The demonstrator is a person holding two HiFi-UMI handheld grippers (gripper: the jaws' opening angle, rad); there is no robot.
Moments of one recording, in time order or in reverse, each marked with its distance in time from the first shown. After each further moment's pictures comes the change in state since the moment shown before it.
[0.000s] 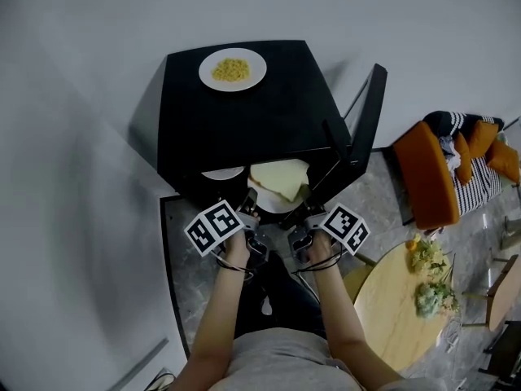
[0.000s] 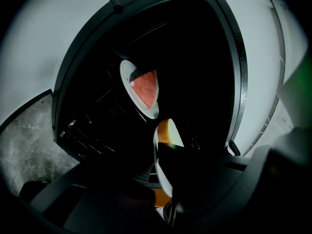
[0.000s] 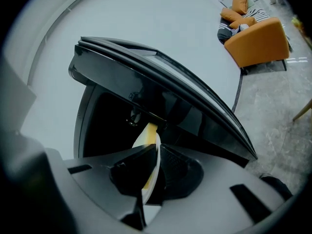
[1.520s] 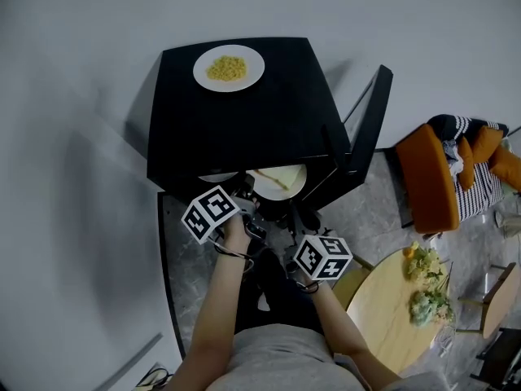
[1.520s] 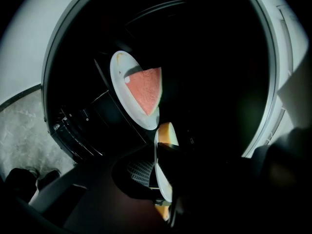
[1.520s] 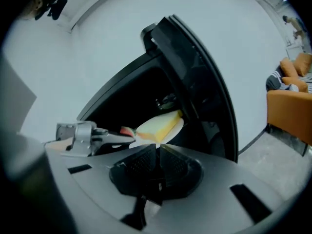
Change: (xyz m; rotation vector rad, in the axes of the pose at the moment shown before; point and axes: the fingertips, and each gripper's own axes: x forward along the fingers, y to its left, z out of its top) left arm 0.035 -0.007 0.022 -0.119 -0.065 -0.001; right arm -0.013 0.015 -0.034 -0.629 0.070 0.035
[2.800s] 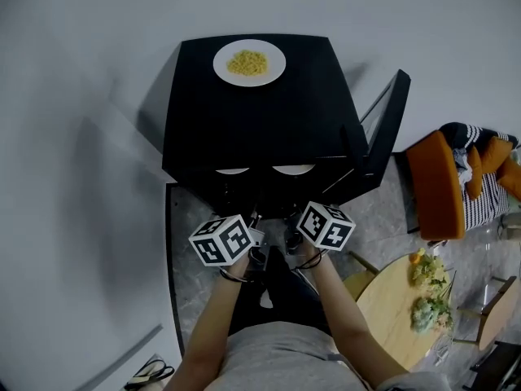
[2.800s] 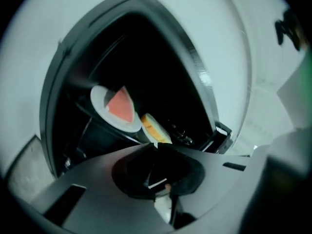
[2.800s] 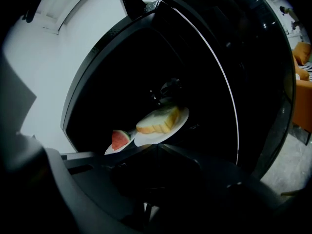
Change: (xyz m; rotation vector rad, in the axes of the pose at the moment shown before) left arm -0.049 -0.021 -0.012 0.492 -0.025 -0.091; right arm 0.060 0.000 0.011 0.095 0.059 -0.006
